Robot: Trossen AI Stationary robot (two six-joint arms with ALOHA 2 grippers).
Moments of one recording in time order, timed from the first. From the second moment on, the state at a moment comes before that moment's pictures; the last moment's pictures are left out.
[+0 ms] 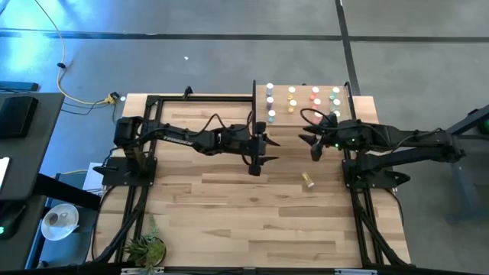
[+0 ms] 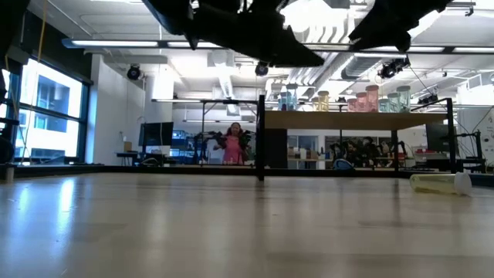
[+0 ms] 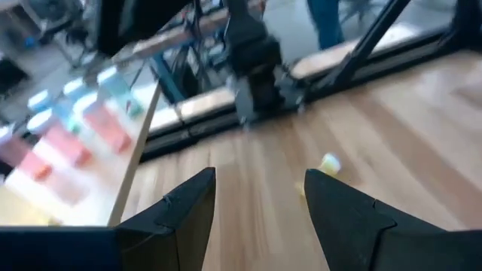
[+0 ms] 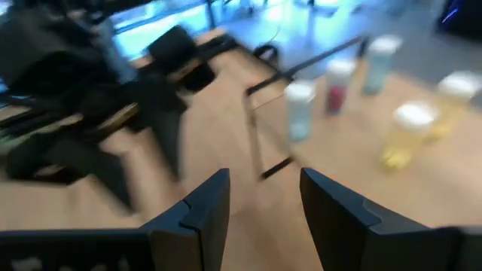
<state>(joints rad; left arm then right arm) 0.19 1.83 1.20 0.34 0.07 0.39 -0.02 0.75 0.77 -0.46 0.39 0.34</state>
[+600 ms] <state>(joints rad) 0.17 1.77 1.21 0.07 -0.21 0.40 0.07 0.83 0.68 -0.80 0.14 0.80</state>
